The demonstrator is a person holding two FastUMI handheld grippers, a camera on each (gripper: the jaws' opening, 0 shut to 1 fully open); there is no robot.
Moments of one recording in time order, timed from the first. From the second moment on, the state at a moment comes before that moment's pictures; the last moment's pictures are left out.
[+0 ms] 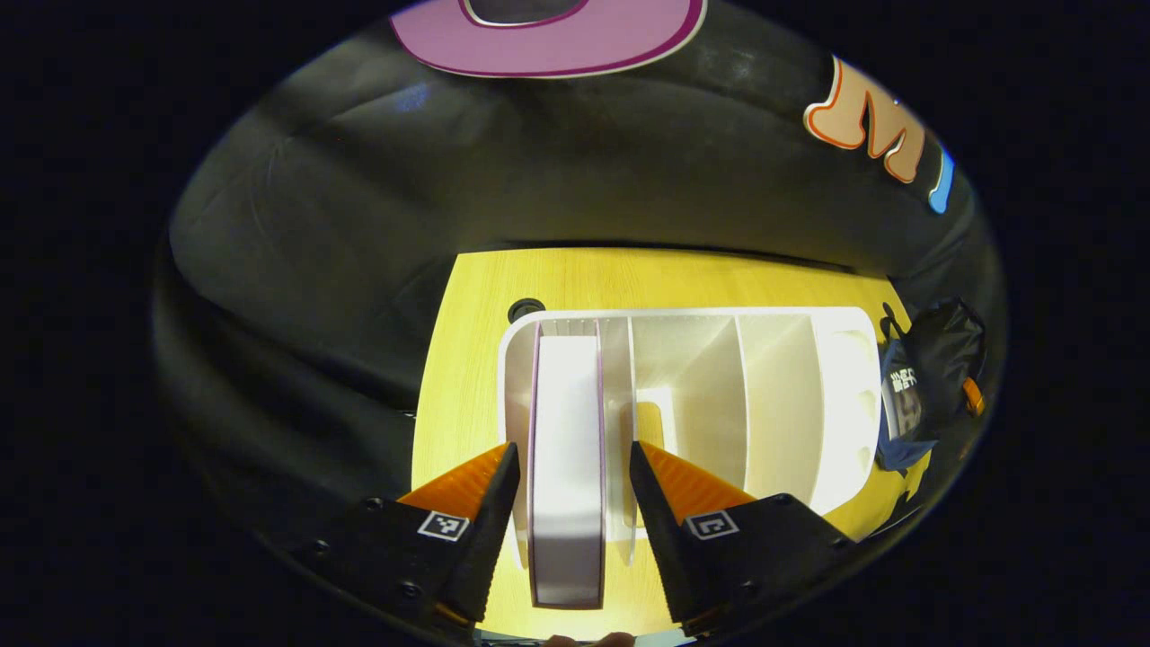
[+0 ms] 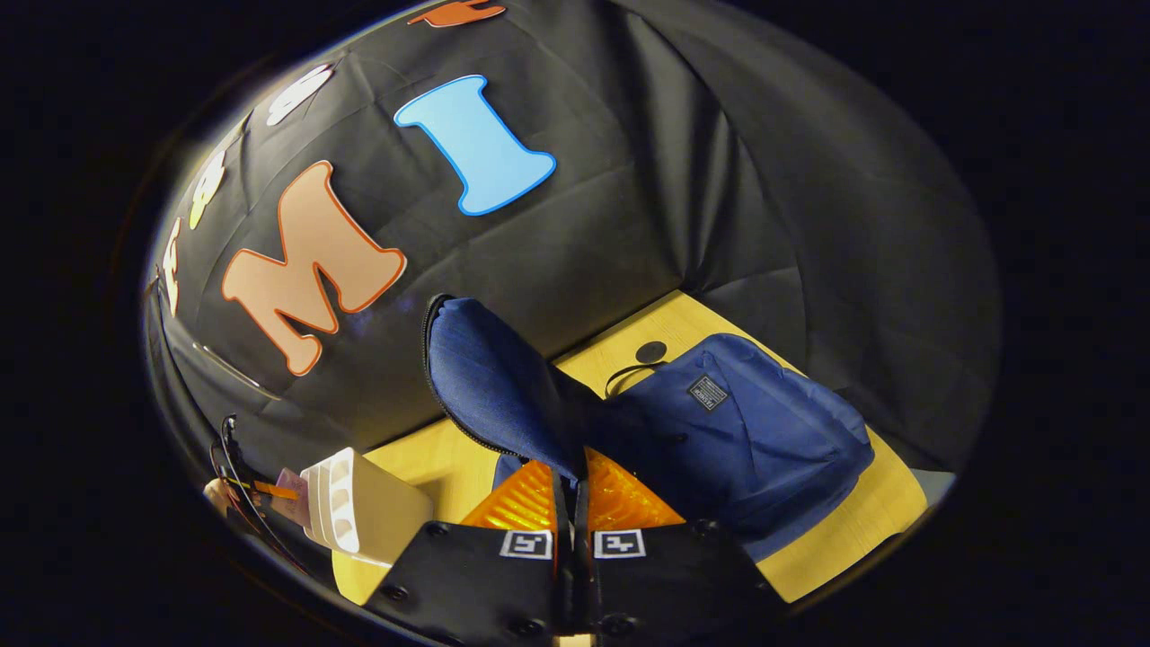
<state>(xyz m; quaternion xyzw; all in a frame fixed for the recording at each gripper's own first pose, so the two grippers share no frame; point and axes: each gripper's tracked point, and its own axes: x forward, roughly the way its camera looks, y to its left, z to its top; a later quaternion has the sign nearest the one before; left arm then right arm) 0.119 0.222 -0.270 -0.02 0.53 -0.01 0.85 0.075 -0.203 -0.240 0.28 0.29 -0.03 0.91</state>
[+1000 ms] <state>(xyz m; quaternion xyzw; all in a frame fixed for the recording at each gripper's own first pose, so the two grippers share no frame) 0.089 0.248 -0.259 -0.06 0.57 0.01 0.82 0.076 -0.204 -0.243 0.29 0.29 -0.03 0.91</state>
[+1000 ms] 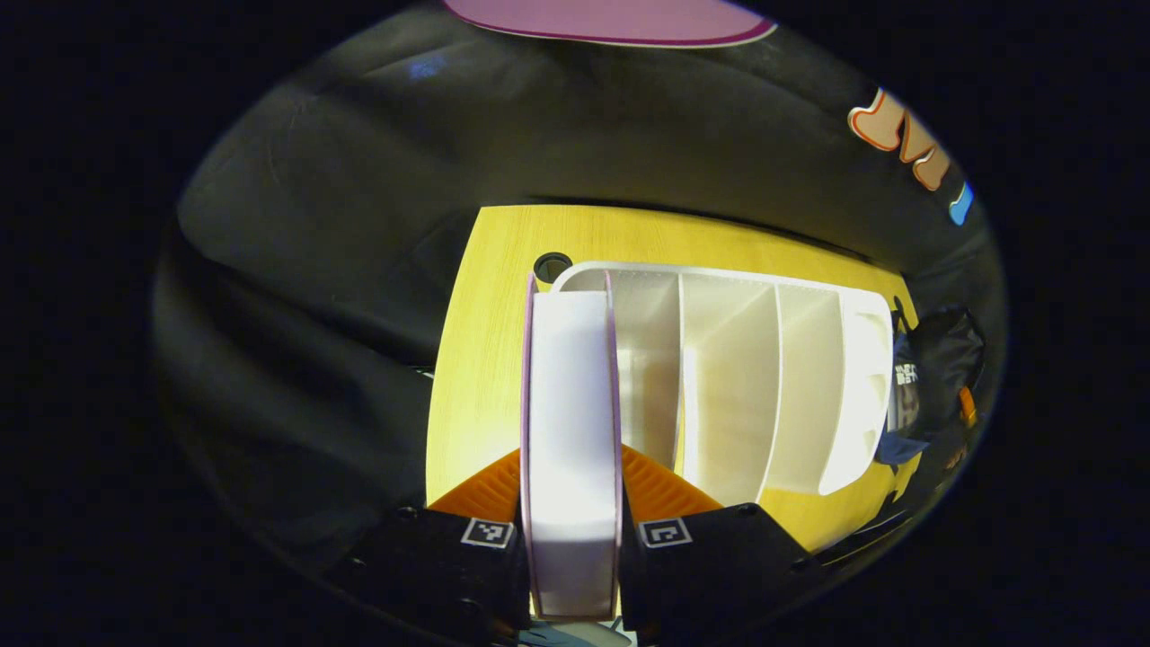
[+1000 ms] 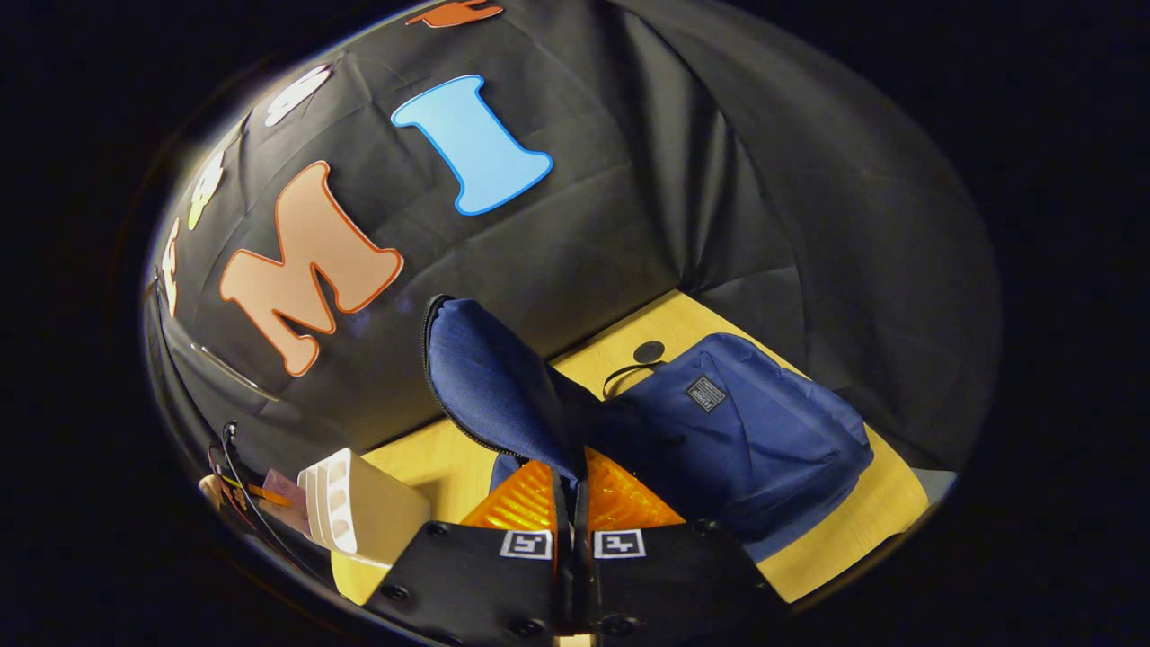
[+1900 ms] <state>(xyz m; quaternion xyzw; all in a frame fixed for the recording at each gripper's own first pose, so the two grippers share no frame) 0.070 0.259 -0.131 -0.17 0.48 -0.01 0.86 0.076 -0.205 -0.241 0.29 0.29 -0.03 0.91</state>
